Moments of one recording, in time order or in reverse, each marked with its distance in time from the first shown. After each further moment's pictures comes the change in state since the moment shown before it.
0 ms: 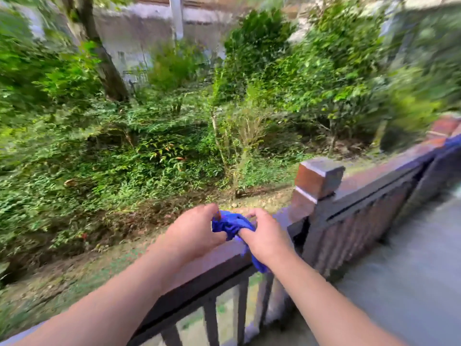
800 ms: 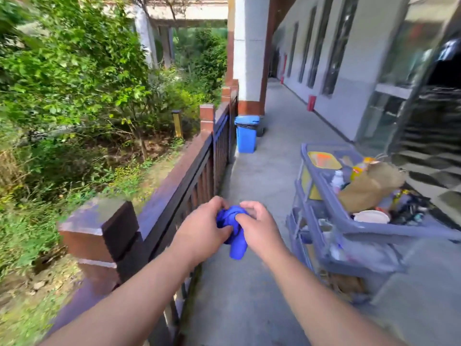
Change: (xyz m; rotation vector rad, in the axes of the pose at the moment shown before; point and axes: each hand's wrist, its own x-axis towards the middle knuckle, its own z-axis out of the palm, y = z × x) left_hand 0.214 0.401 0.190 -0.542 -0.328 0.734; right_hand 0.021 0.258 -0.295 0.526 0.861 0.479
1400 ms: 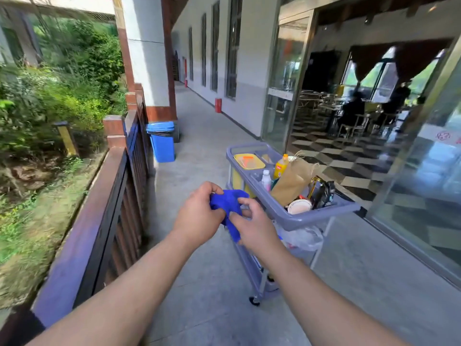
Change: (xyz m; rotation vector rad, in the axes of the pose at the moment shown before) left_hand 0.157 0.032 0.032 -0.418 -0.186 0.183; right_hand 0.070 -0.026 -0.042 -0.109 0.368 0.072
